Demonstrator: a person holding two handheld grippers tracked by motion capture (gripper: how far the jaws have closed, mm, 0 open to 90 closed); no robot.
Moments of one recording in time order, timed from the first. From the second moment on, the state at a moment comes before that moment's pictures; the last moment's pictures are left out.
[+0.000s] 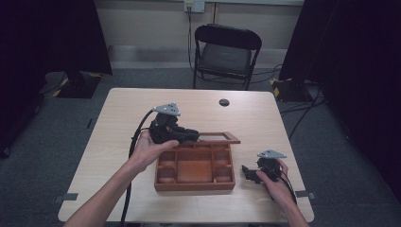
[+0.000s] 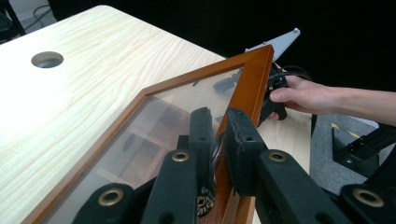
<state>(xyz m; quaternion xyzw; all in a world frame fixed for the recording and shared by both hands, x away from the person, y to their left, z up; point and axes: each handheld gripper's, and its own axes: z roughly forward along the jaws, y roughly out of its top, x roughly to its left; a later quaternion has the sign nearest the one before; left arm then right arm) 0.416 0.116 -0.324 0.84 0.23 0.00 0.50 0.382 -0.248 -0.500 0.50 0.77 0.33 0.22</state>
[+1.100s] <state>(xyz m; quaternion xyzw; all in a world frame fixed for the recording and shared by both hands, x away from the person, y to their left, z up) 0.431 0.116 -0.313 0.83 0.24 0.02 0.50 0.382 -0.248 -0.500 0.50 0.77 0.33 0.22</state>
